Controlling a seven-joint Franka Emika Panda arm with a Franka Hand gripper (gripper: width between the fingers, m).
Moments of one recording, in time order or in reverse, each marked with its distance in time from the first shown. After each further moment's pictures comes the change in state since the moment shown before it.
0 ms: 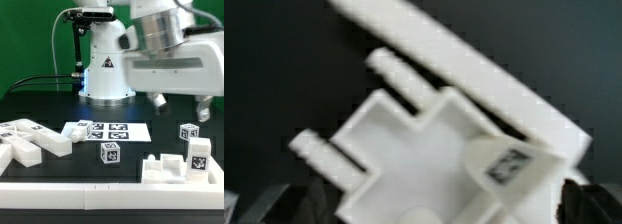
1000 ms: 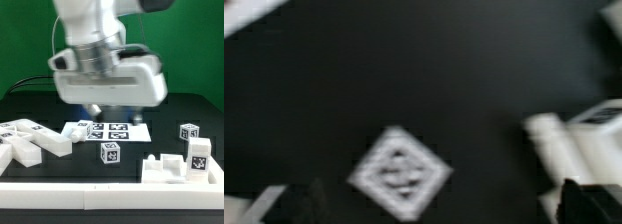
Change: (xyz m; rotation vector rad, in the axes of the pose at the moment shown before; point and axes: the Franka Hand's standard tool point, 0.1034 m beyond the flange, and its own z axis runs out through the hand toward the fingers) arm 0.027 0.119 0.009 -0.106 -0.100 -0.211
